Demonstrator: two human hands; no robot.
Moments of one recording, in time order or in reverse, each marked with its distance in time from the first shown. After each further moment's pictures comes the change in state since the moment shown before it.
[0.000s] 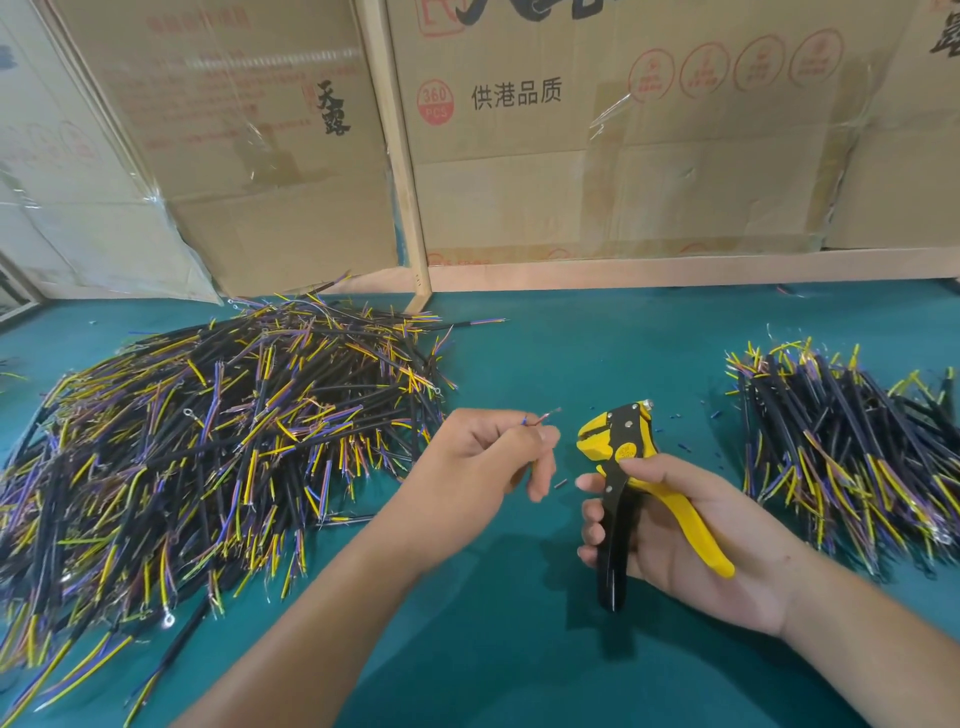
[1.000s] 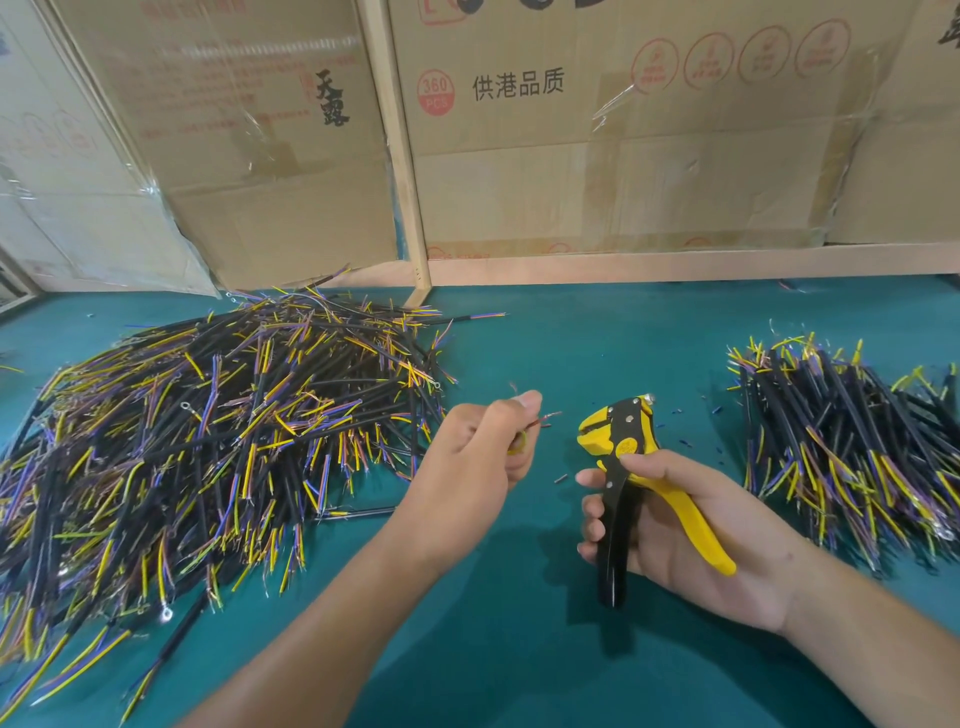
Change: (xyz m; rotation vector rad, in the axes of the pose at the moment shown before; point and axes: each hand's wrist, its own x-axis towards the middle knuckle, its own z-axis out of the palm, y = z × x) left_hand 0.002 0.000 0.011 -0.036 0.147 -0.008; right_hand -0.001 0.000 0.002 -0.009 -0.005 0.006
